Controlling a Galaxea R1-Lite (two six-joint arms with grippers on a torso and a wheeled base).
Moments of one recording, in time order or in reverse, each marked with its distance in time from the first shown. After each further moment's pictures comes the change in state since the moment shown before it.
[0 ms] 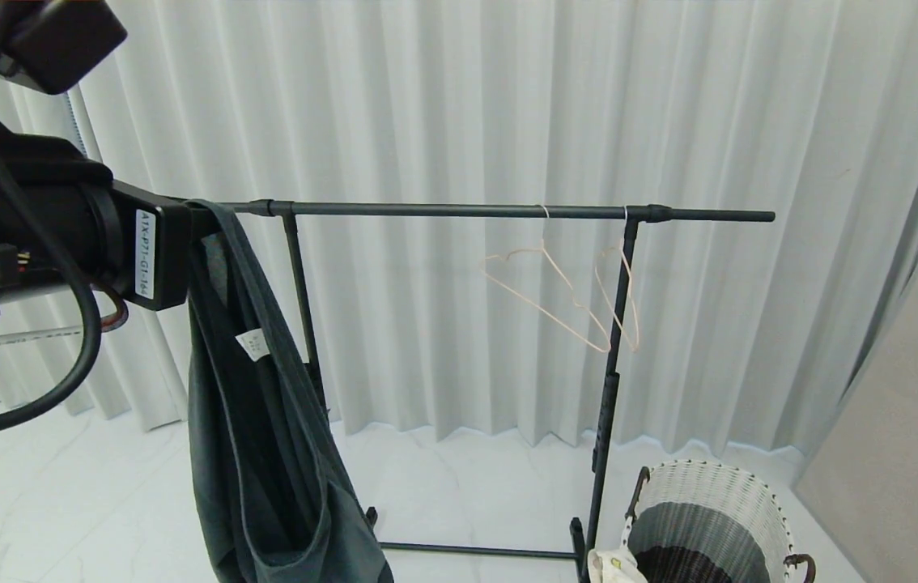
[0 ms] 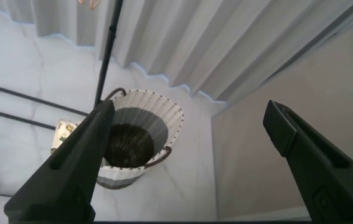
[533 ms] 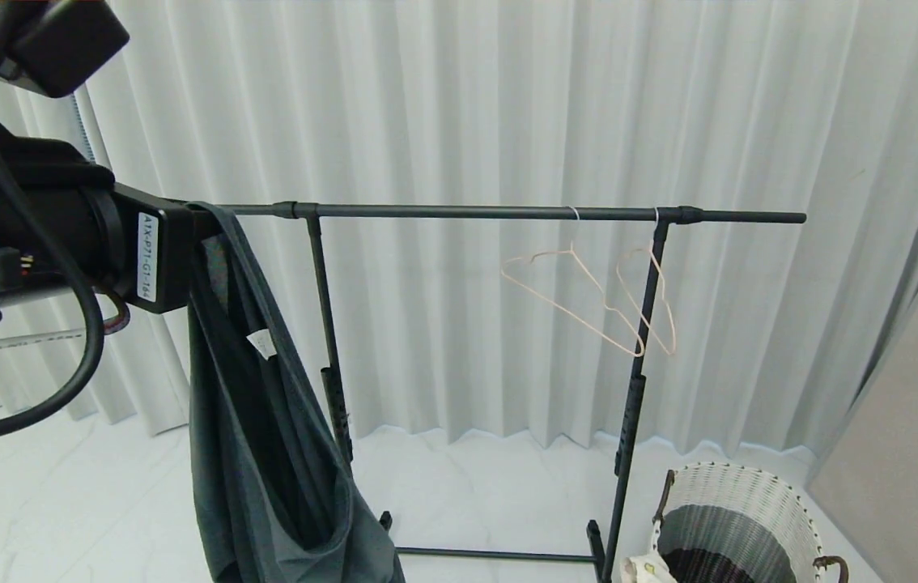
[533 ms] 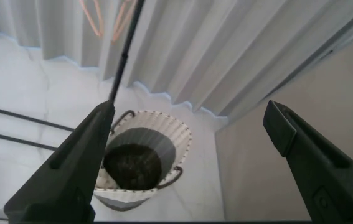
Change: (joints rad) left arm -0.001 0.000 0.006 -0.002 0.010 -0.003; right arm 0.000 0.010 0.053 -0.129 0.008 0.004
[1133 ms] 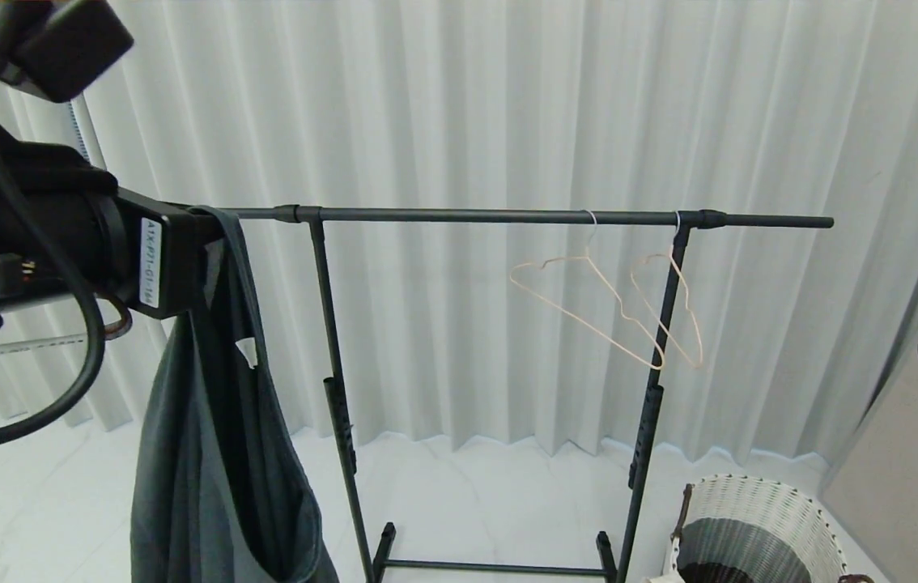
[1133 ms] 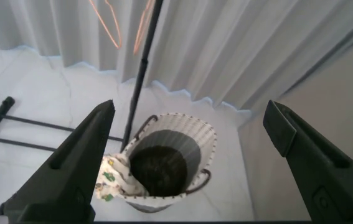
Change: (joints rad) left arm -0.017 -0.002 0.007 0.003 0.000 -0.001; right arm 0.000 0.049 -0.007 -0.002 0.023 0.111
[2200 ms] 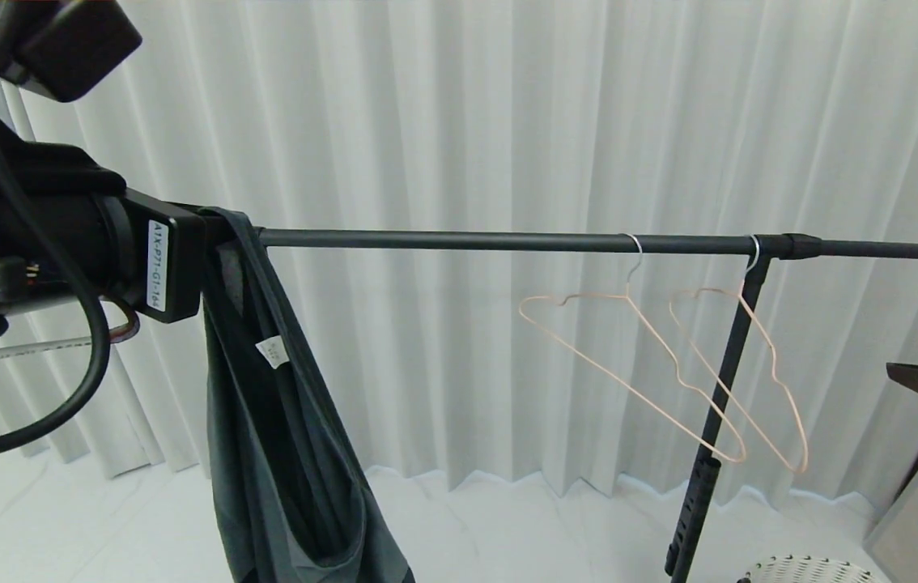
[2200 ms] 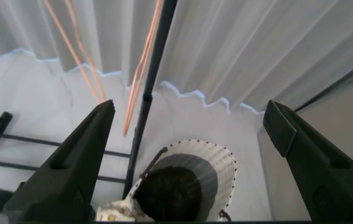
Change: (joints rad) left arm -0.030 0.002 -0.002 -0.003 0.002 -0.002; right arm -0.037 0.079 0.021 0.001 0.020 0.049
